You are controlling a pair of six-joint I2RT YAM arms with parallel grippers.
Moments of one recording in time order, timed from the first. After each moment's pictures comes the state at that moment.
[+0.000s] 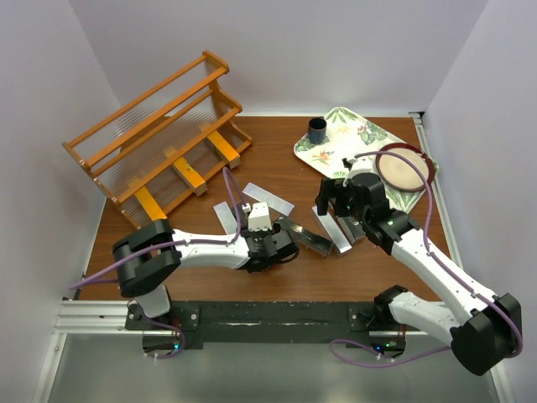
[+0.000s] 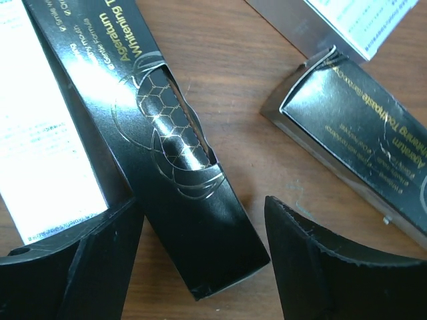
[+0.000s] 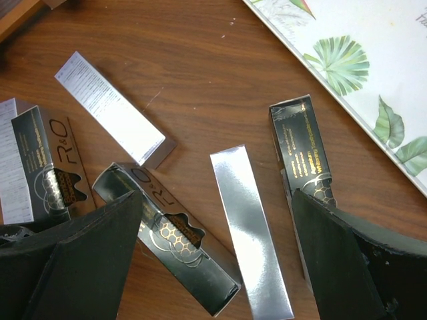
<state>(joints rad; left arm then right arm) -1.17 1.68 0.93 -0.45 -0.74 -1.22 0.50 1.01 0.77 -0.31 0.15 0.32</state>
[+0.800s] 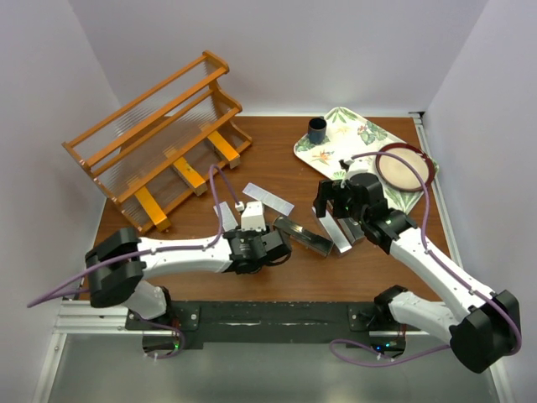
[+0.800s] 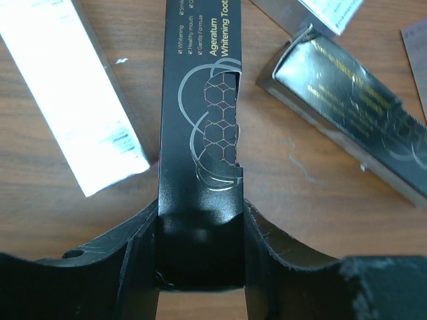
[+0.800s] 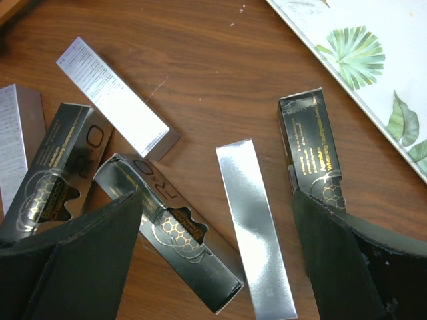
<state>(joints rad) -1.20 1.52 0.93 -0.59 -0.69 -1.22 0.50 1.03 0.76 -0.31 0.12 0.31</state>
